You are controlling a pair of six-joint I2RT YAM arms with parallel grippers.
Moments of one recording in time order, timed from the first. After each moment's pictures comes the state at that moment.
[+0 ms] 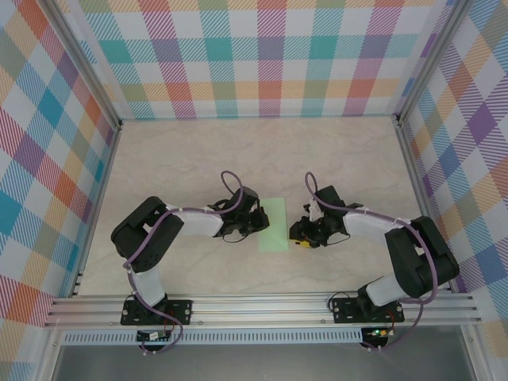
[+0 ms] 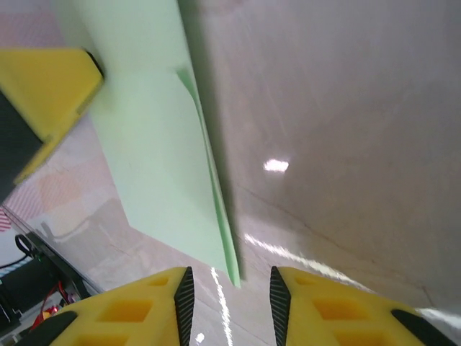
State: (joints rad) left arm -0.76 1.81 0.87 0.07 0.20 -0.96; right arm 0.44 1.49 0.65 -0.37 -0.61 0.65
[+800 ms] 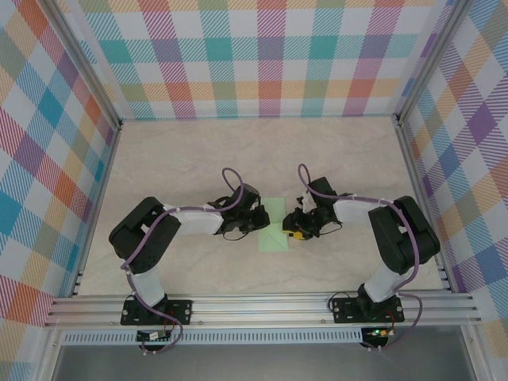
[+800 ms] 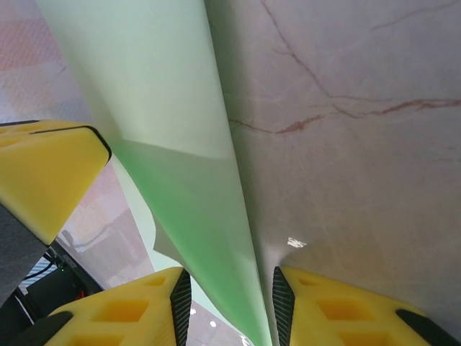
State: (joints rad) left arm -0.76 1.79 0.90 0.01 0.20 -0.94; right arm 0.43 1.67 0.76 -0.33 -0.68 0.65
